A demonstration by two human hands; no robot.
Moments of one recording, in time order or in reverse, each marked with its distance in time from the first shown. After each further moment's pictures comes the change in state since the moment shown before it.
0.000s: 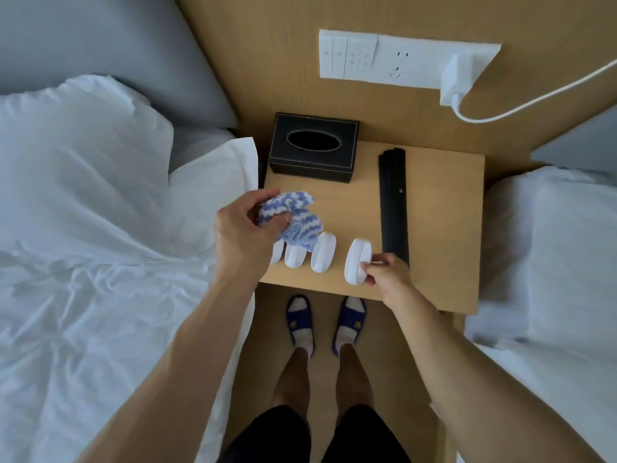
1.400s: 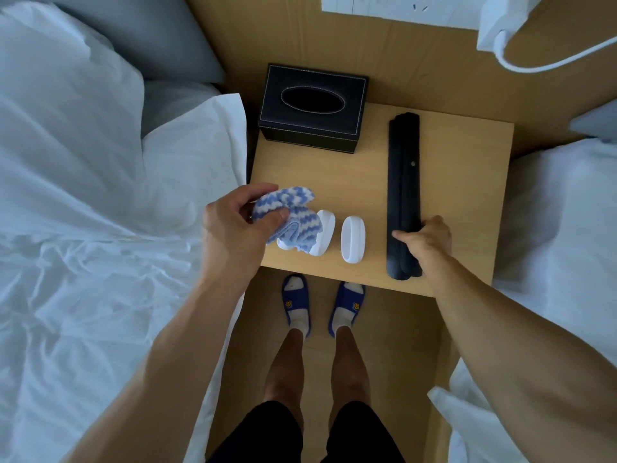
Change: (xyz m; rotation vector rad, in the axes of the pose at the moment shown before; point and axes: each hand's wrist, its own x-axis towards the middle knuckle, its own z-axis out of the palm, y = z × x) left_hand -0.006 -0.034 0.022 -0.112 -0.081 -0.118; right_hand 0.095 -0.014 -0.048 -0.636 0.275 -0.118
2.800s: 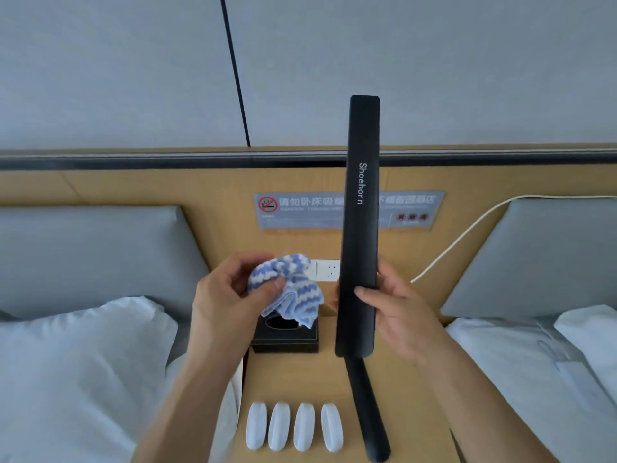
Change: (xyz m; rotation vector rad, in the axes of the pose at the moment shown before) left_hand -0.049 0.248 -0.089 -0.262 -0.069 0.546; right_hand -0.278 -0.136 -0.255 1.192 -0.608 -0.979
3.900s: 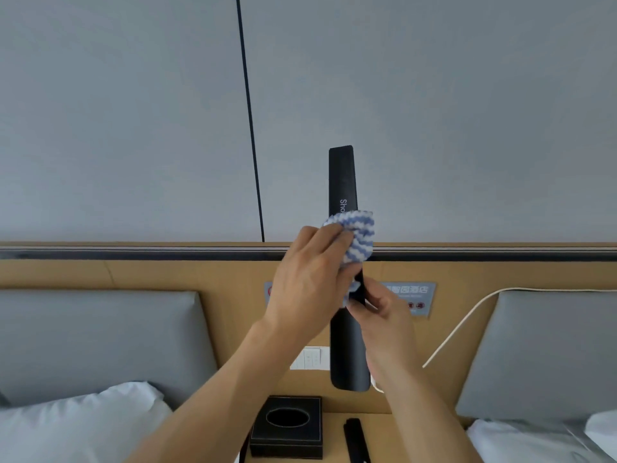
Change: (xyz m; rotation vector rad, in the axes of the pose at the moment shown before) left_hand 0.068 0.132 0.067 0.803 0.077 0.941; right_hand 0.031 -0.076 0.071 -0.462 0.341 -0.476
